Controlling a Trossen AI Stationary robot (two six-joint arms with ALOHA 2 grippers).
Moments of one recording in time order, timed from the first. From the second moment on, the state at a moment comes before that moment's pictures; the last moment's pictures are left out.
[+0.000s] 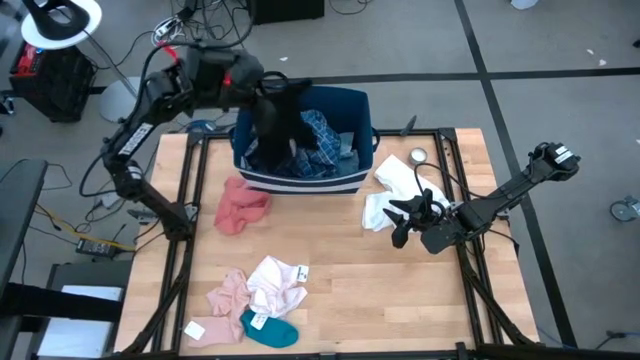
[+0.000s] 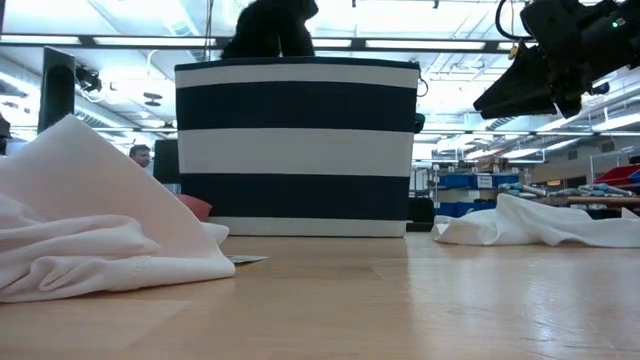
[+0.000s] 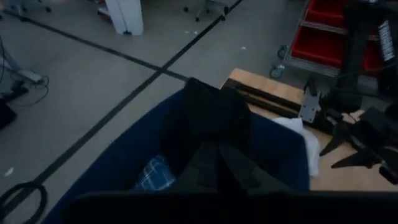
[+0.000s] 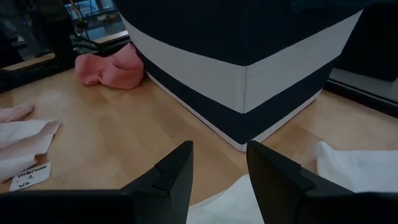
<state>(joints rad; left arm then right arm) 0.46 1.55 2.19 -1.09 -0.05 -0.06 0.52 0.96 0.47 -0.22 1.04 0.77</state>
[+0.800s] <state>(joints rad) 0.57 1.60 1.28 -0.58 0.11 -0.19 0.52 0.96 0.47 -0.22 1.03 0.76</state>
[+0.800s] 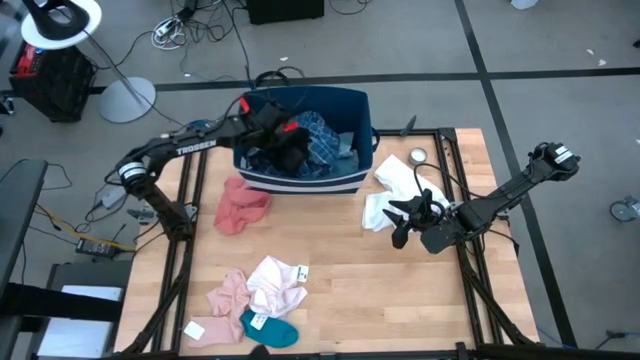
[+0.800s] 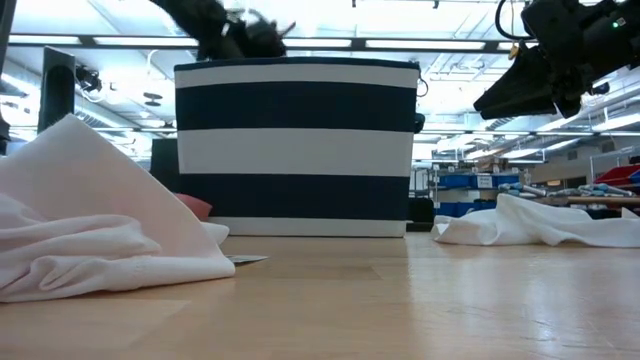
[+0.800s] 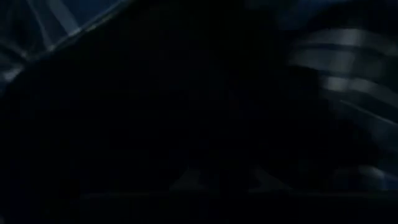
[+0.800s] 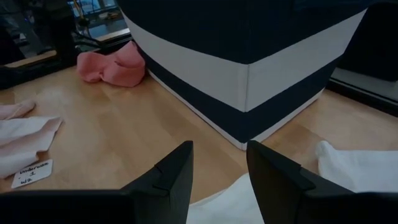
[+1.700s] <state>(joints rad) 0.58 1.59 1.33 -0.59 0.10 -0.20 0.52 0.96 0.47 -0.21 1.03 0.76</state>
